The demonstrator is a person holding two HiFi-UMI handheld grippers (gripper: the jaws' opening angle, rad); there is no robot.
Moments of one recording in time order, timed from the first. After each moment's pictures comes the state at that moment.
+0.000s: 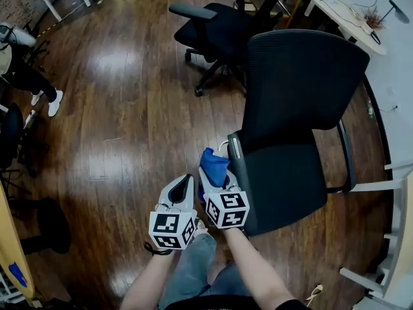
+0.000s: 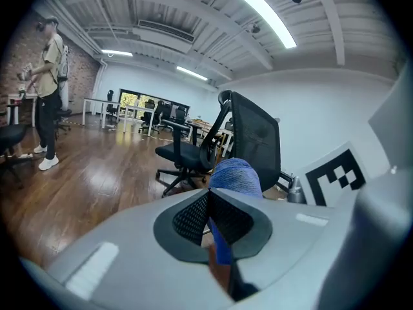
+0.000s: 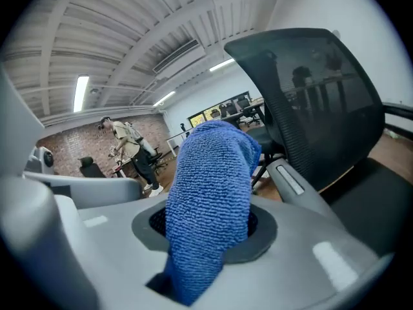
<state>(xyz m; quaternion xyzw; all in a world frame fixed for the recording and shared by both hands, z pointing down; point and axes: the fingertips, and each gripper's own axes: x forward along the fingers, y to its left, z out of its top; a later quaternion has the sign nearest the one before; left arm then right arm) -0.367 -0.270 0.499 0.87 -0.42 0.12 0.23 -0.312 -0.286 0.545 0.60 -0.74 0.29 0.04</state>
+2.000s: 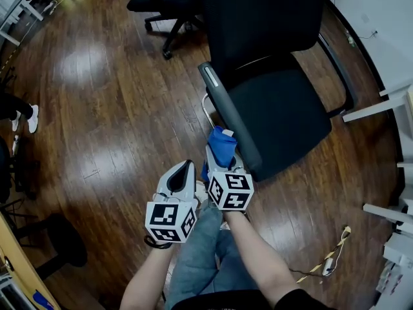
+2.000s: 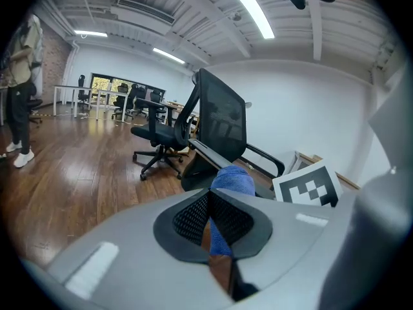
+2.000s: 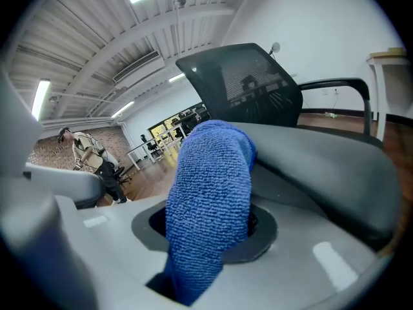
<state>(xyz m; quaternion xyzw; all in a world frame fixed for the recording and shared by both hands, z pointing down) -0.364 -0.143 0.567 0.91 -0.30 0.17 0.24 -0.282 -0.147 0.637 0.73 -0.60 0.32 0.00</state>
